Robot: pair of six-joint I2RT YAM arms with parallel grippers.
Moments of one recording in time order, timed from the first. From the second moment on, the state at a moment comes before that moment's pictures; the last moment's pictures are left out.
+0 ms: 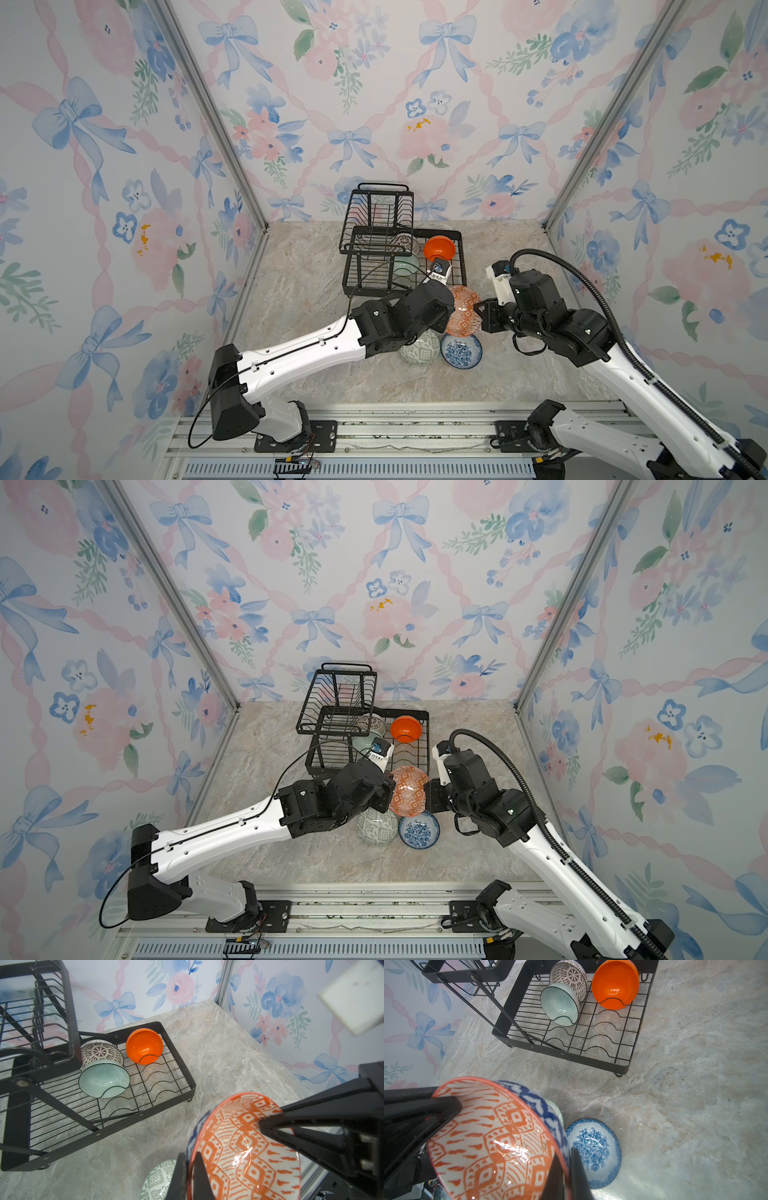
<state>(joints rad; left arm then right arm) -1.14 1.44 1.38 -0.55 -0.46 -0.41 0.64 0.96 1.11 -0.89 0.03 0.43</state>
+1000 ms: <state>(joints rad) -0.86 1.06 1.08 -0.61 -0.43 -0.42 0.62 1.07 1.12 -0.71 0.25 0.06</state>
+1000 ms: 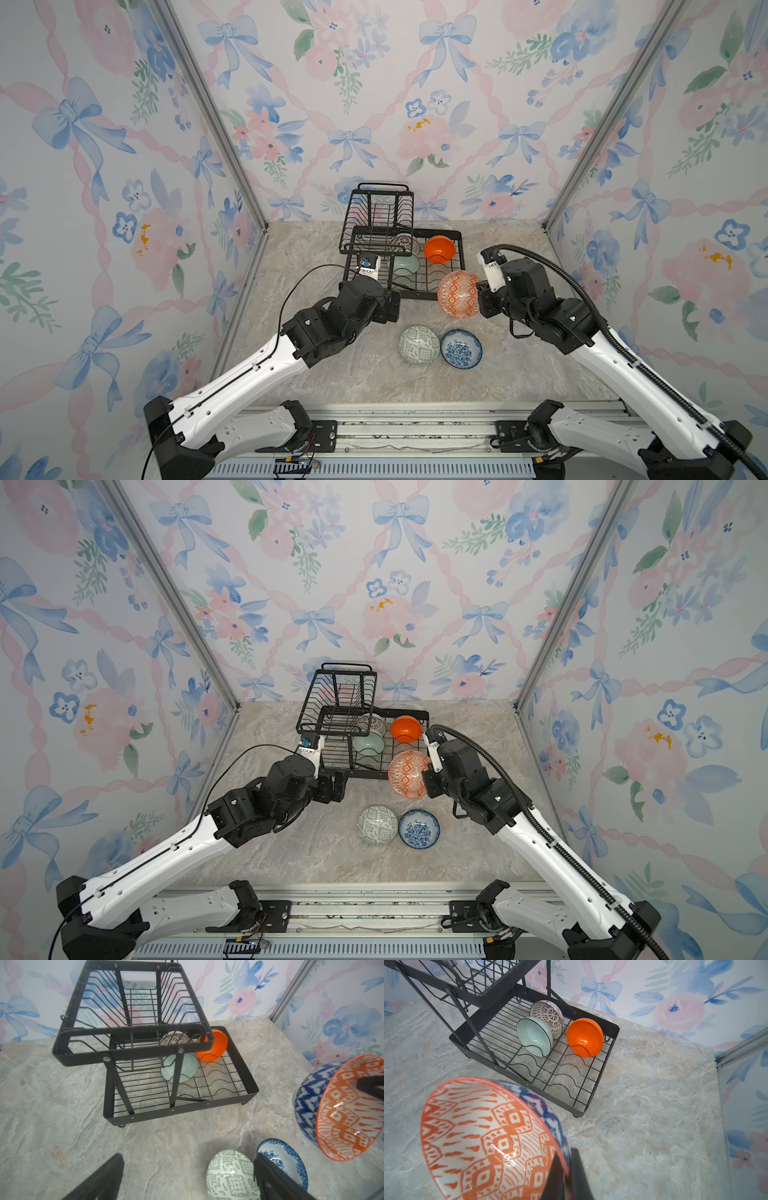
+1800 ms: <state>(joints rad) -0.52 1.04 0.93 -0.62 -0.18 -0.40 0.53 1.40 1.02 -0.12 0.35 -0.30</state>
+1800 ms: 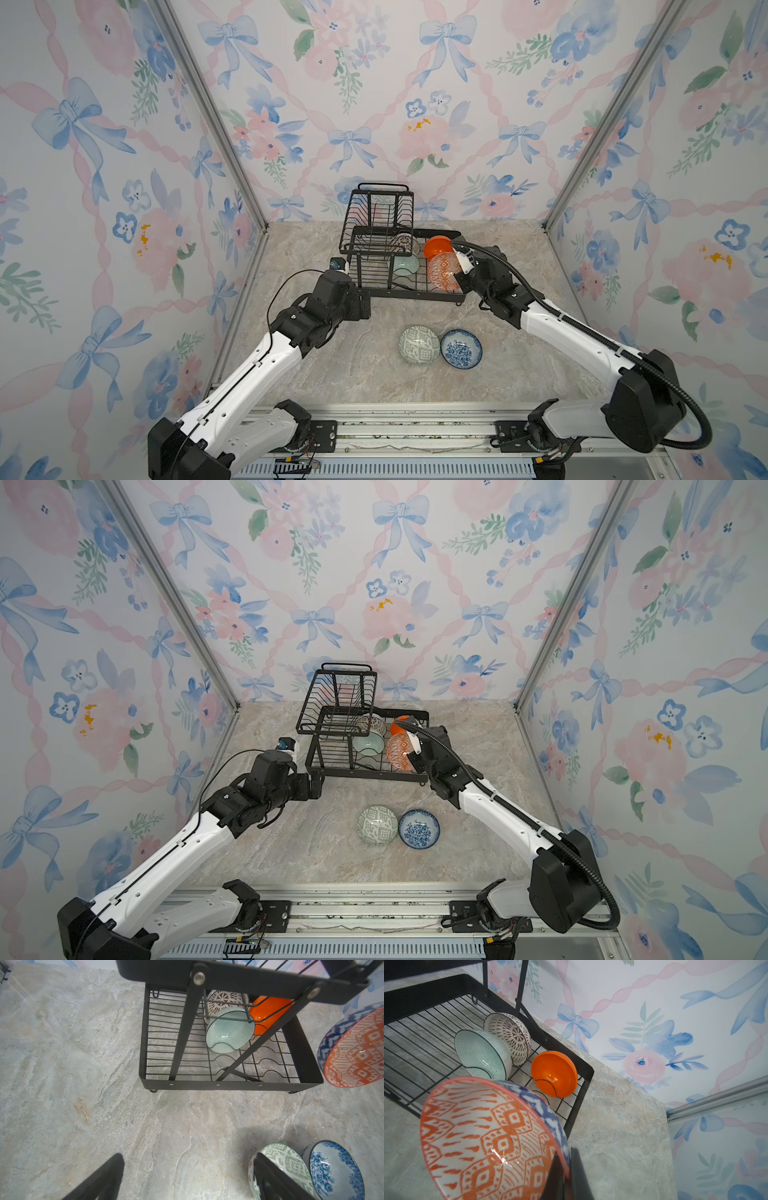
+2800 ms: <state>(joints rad) -0.37 1.10 0.88 -0.62 -0.02 -0.35 0.50 1.72 1.02 0.41 0.39 -0.58</state>
